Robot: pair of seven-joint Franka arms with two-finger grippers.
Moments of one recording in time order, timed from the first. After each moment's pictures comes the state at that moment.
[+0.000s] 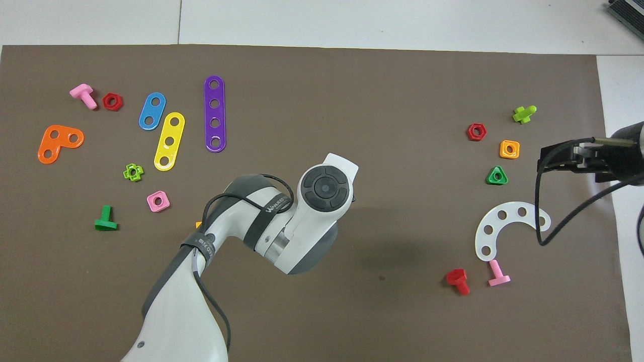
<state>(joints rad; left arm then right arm) -0.80 0.42 0.06 -1.74 -0.06 2.17 -0.98 0.04 -0.06 0.00 -1.65 -0.01 1.61 0.21</state>
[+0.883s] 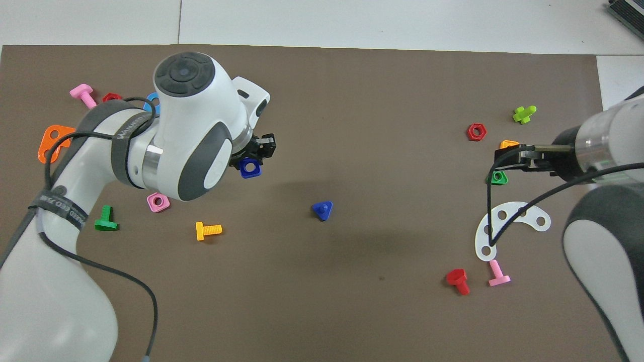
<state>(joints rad) -0.47 0.37 0.08 -1.57 -0.11 1.85 -0.43 0.14 -0.06 0.02 -1.78 -0.01 1.81 0.26</state>
